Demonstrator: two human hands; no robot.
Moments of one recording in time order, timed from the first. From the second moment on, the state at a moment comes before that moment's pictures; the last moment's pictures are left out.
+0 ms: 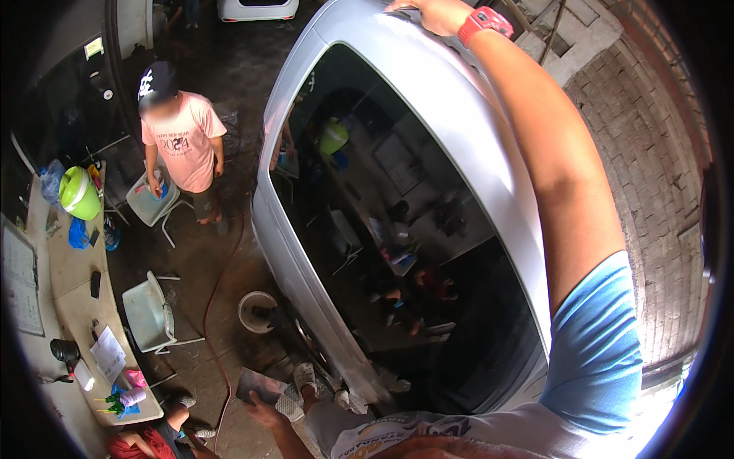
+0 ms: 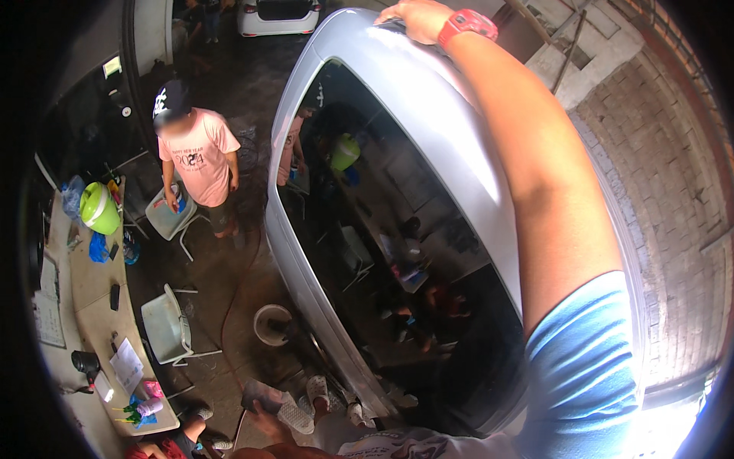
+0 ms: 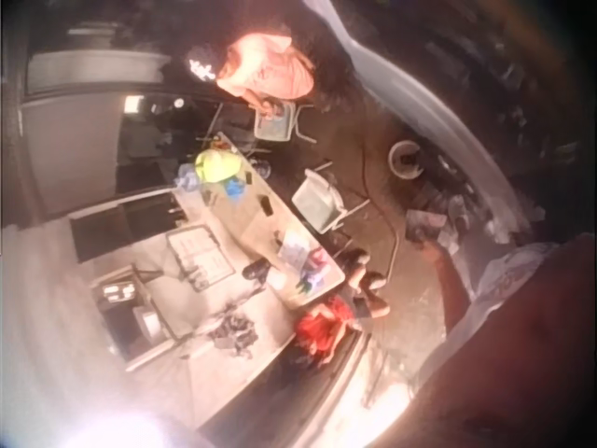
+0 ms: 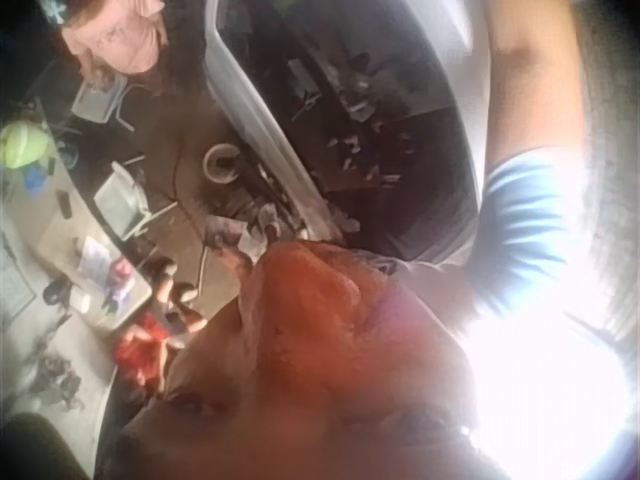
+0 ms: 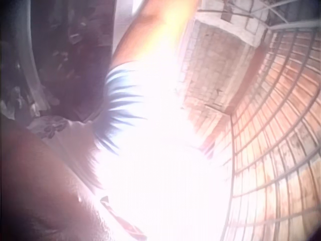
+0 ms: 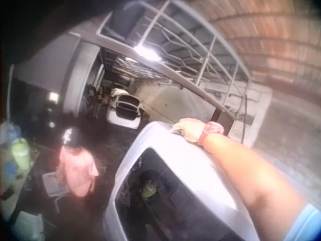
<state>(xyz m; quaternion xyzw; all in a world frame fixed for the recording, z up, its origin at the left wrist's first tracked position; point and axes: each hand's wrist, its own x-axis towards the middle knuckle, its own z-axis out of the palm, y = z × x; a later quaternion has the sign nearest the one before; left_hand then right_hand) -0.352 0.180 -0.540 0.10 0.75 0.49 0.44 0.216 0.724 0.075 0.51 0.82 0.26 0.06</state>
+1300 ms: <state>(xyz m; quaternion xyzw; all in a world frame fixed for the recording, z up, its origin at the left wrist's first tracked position) -0.182 0.392 -0.428 0.19 0.72 0.41 0.52 0.184 0.636 0.099 0.43 0.86 -0.07 -0.27</state>
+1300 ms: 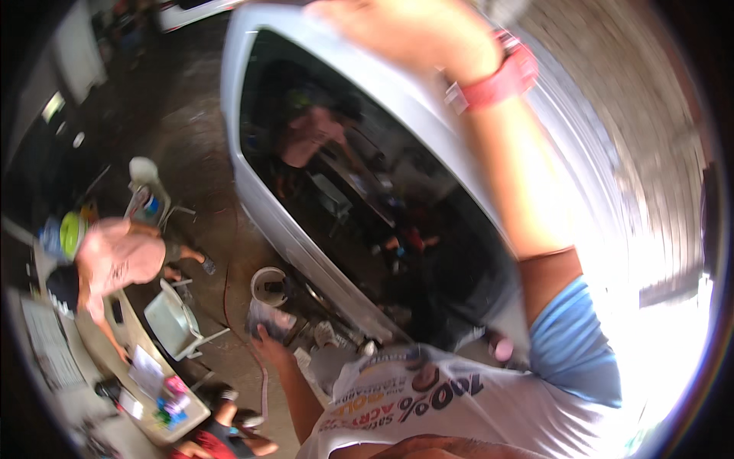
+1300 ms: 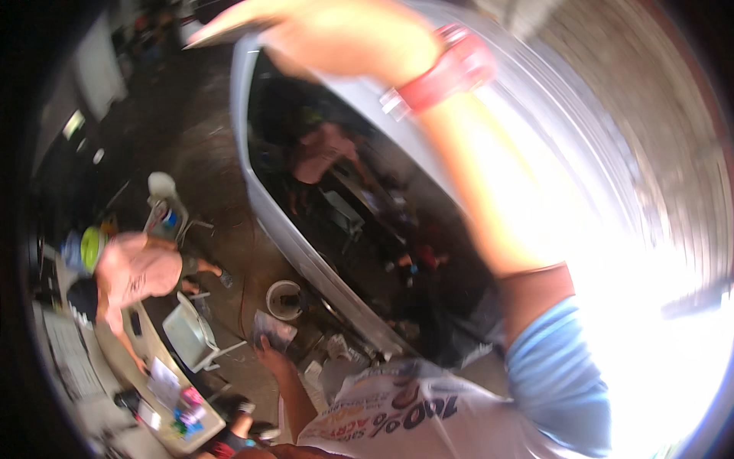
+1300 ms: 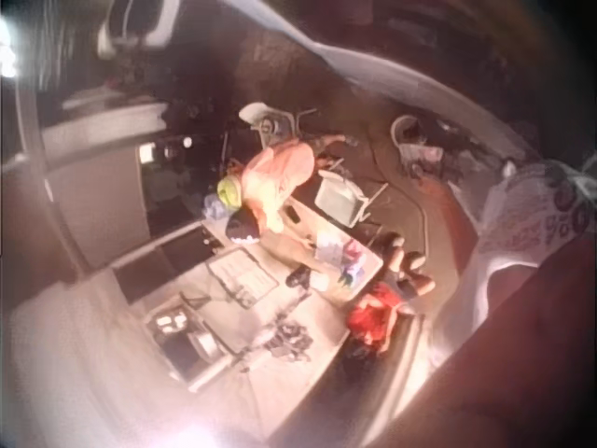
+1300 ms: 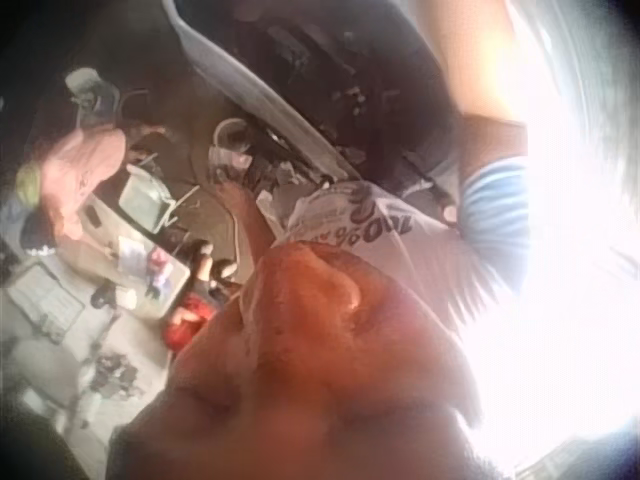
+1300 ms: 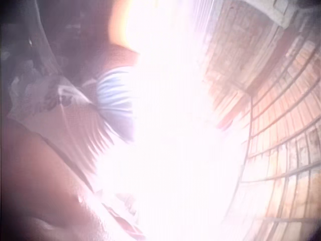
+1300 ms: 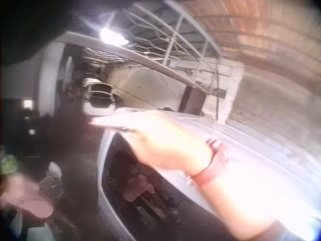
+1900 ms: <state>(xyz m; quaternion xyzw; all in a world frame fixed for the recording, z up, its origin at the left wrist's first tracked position) -0.099 0.452 -0.240 0.30 0.46 0.41 0.73 0.095 0.282 -0.177 0.72 0.61 -0.30 -0.15</state>
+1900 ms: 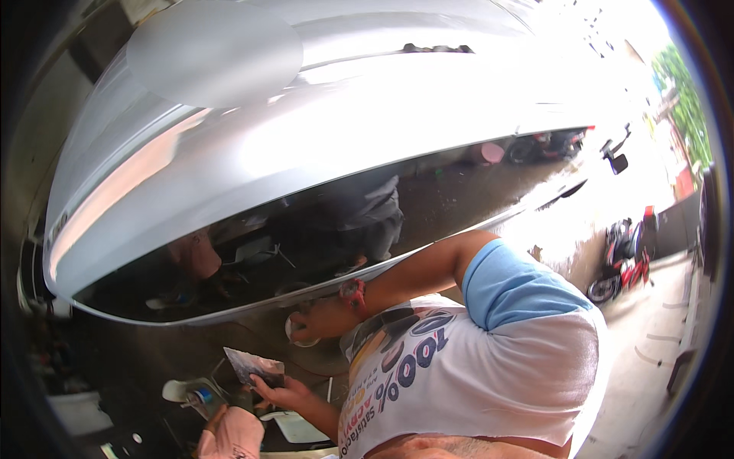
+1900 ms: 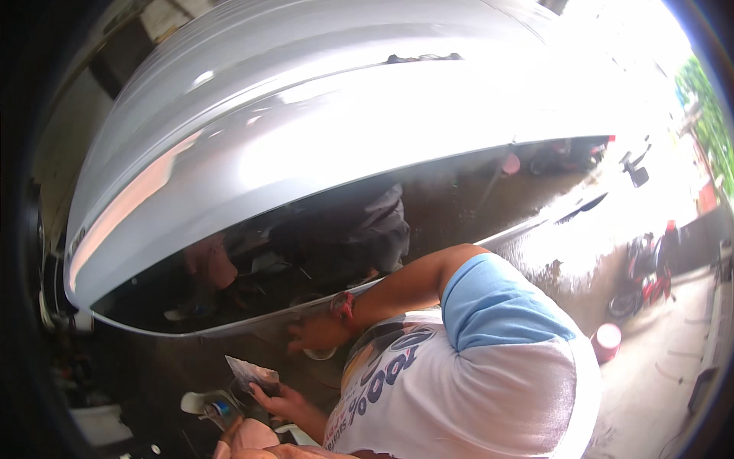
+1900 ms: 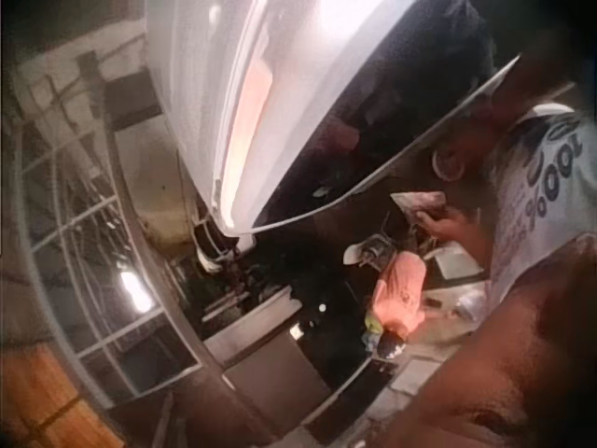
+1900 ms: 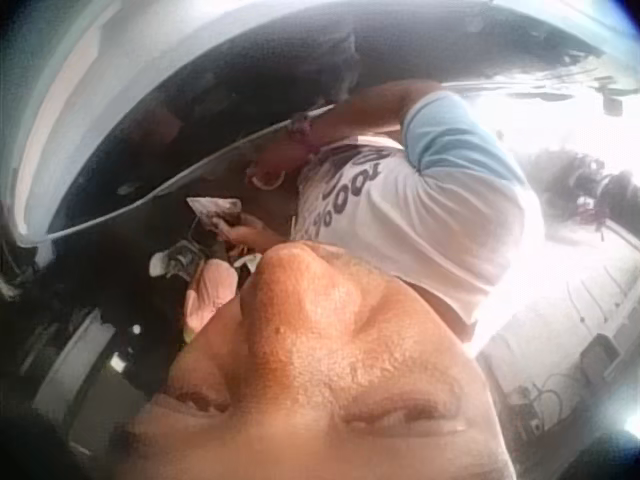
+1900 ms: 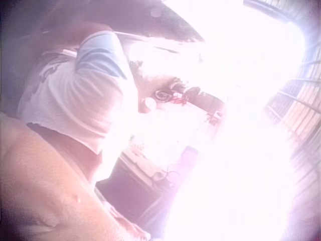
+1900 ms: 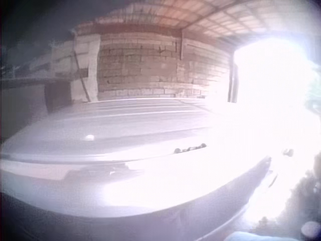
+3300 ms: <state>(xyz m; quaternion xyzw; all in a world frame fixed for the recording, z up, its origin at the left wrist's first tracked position) -0.274 0.326 -0.299 0.01 0.62 0.62 0.48 0.153 0.276 -0.291 0.54 0.08 -0.68 -0.50</state>
